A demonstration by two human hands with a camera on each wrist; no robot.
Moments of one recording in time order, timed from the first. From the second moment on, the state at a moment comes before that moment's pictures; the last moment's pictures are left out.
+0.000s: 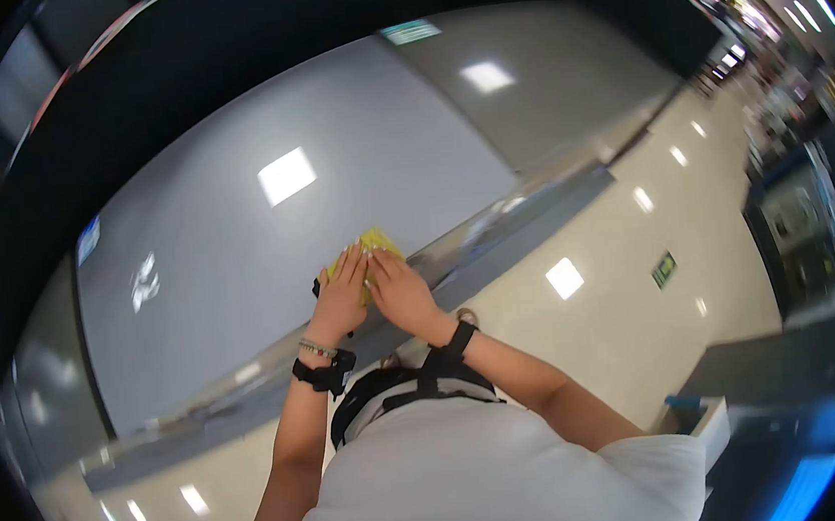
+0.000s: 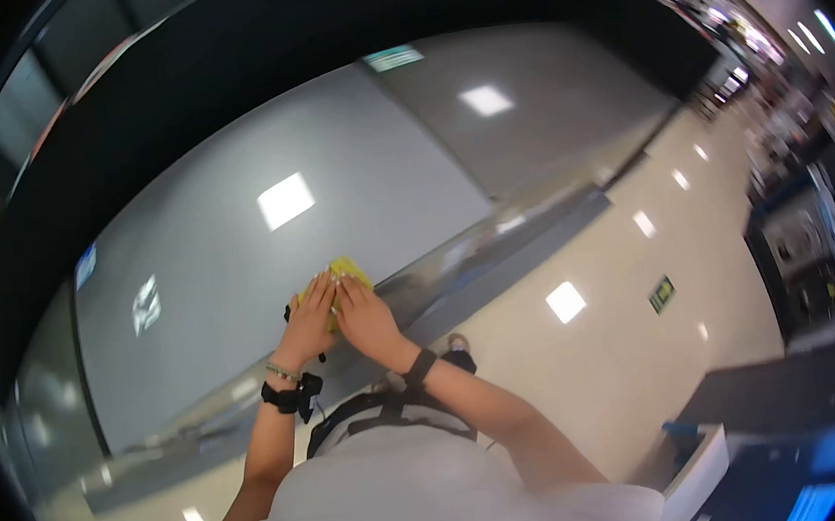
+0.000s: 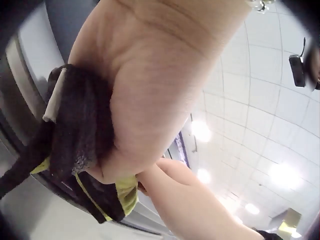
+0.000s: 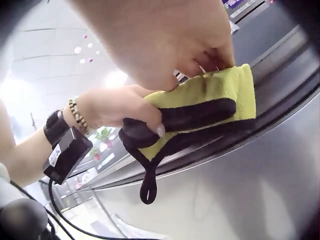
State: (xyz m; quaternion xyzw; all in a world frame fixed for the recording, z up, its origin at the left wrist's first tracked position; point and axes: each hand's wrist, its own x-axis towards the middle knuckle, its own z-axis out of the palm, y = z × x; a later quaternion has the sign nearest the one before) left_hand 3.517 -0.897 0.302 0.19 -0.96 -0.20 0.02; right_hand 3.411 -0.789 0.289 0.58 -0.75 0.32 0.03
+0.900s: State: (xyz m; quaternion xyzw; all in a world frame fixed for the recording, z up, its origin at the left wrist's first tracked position) left_hand 3.458 -0.895 0.293 0.10 -0.99 -0.10 0.05; right_hand 3.362 -0.765 0.294 0.58 -0.76 0.28 0.02
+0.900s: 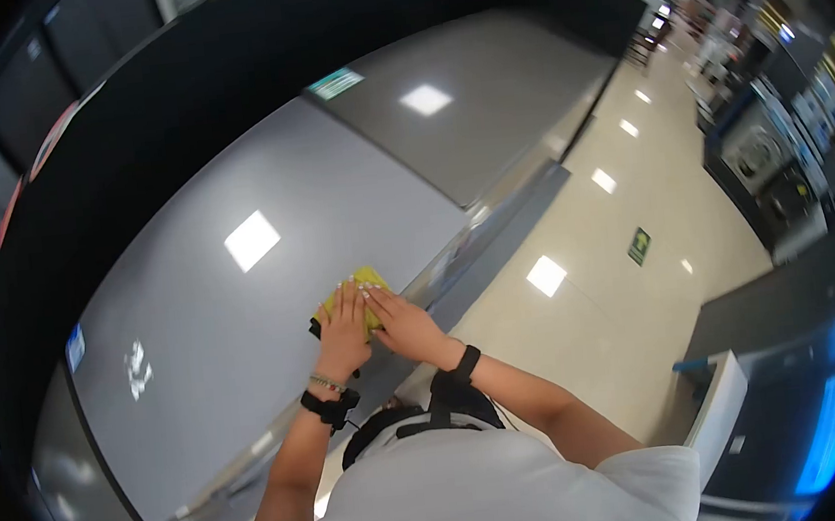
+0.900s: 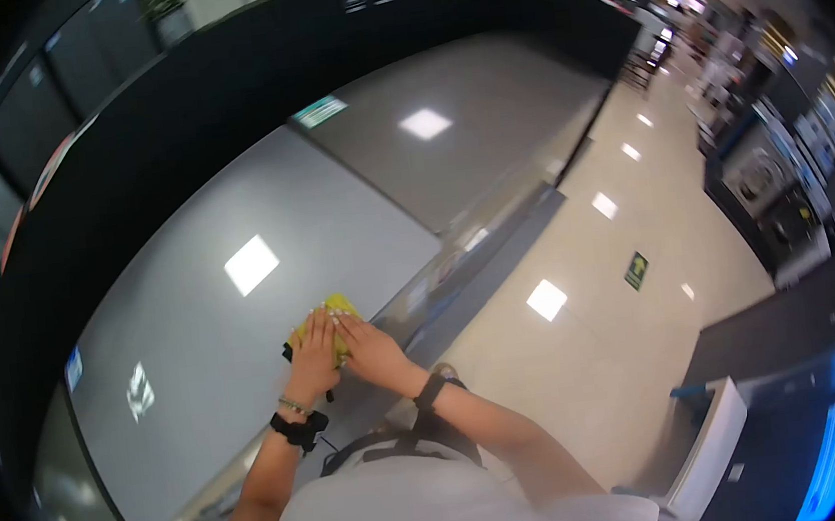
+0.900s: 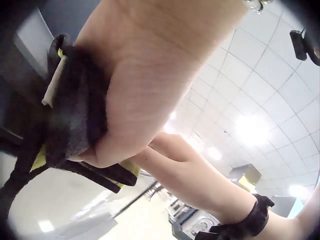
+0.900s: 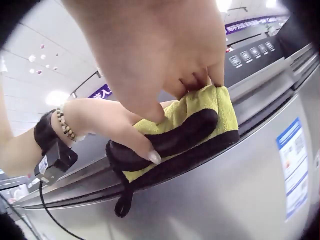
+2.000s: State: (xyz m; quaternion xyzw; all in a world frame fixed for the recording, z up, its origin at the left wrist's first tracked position) left_hand 3.094 -0.926 0.294 0.19 -0.98 -0.10 -0.05; right_hand 3.015 -0.819 0.298 0.60 -0.79 0.13 -0.09
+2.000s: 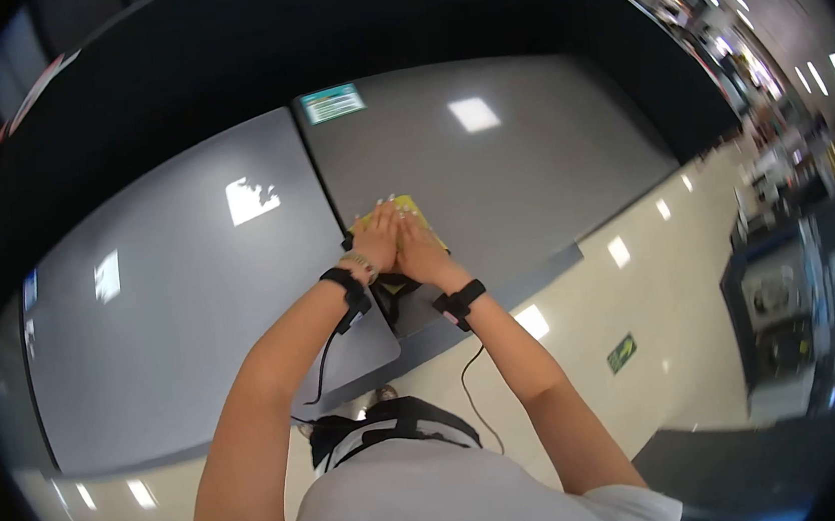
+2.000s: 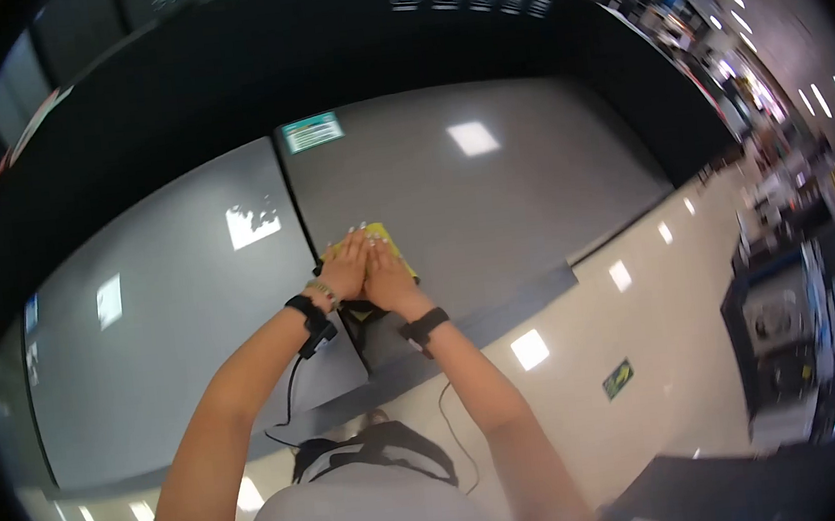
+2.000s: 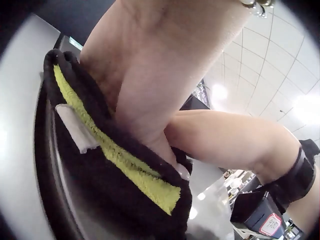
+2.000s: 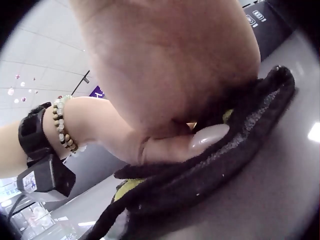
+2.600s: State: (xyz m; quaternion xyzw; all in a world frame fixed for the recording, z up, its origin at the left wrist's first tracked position) left_hand 2.995 -0.981 0.291 0.35 -0.93 -0.06 -0.03; right_hand 2.895 -0.912 0.277 0.64 -0.75 0.13 -0.09
